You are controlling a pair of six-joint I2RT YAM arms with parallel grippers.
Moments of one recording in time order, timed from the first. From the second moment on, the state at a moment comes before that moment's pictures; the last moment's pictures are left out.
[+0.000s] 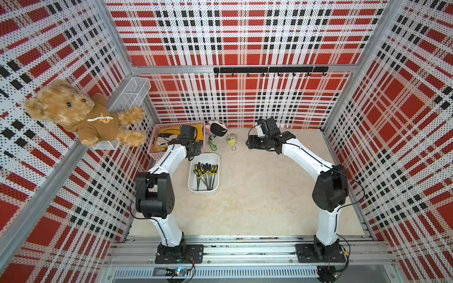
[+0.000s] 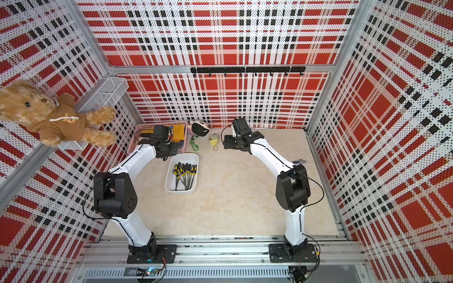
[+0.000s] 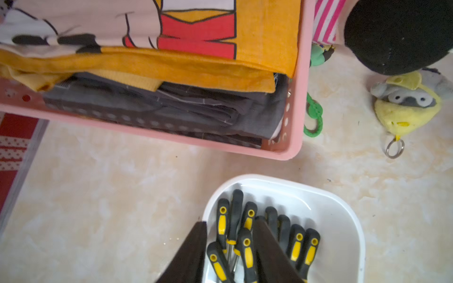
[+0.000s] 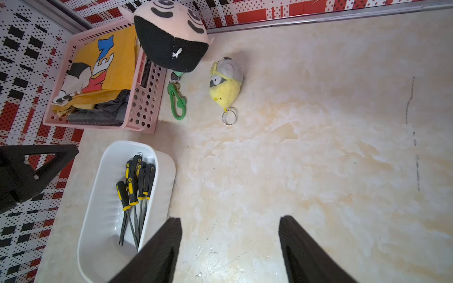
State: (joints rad) left arm -0.10 1.80 1.46 -0.64 -0.14 -0.36; right arm 0.49 1.97 1.81 -0.61 -0.12 0.42
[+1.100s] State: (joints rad) left arm -0.17 1.94 1.37 -0.66 -0.17 -0.51; right arm 0.49 1.97 1.70 -0.61 -0.11 0.40
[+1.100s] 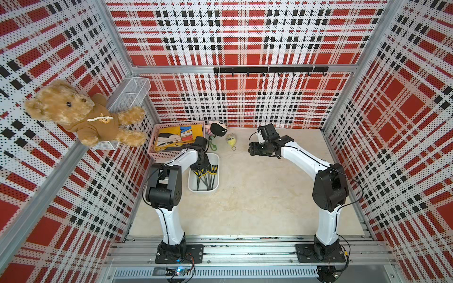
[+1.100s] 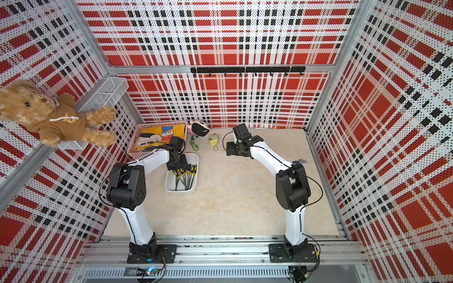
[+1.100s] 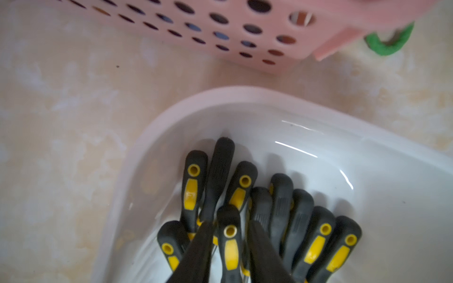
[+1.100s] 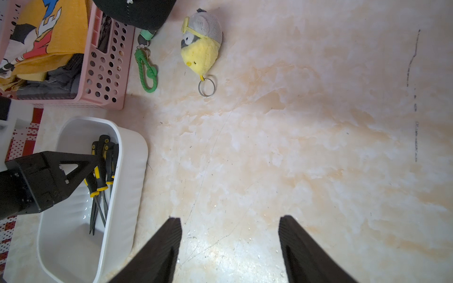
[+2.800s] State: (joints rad) left arm -0.47 2.19 1.89 -0.85 -0.13 -0.47; right arm 0.42 1.90 1.57 -0.58 -0.11 0.43
